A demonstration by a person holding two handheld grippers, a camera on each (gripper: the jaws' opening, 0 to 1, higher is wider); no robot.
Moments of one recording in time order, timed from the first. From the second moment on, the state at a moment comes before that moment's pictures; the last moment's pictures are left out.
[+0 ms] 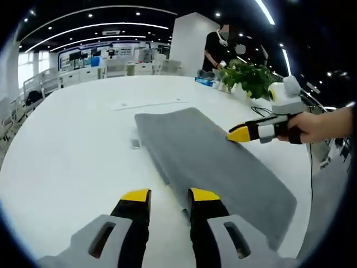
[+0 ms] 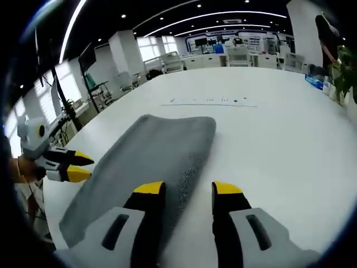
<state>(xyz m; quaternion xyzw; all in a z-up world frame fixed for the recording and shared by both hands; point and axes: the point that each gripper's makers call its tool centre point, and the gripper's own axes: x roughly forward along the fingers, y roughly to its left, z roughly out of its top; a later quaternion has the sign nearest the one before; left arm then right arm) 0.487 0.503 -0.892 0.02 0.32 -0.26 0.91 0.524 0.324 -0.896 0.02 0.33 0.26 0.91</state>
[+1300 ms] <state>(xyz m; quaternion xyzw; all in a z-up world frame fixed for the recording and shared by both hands) 0.468 0.427 -0.908 0.02 0.32 -0.28 0.90 0.494 0.265 -0.910 0.03 0.35 0.22 0.91</state>
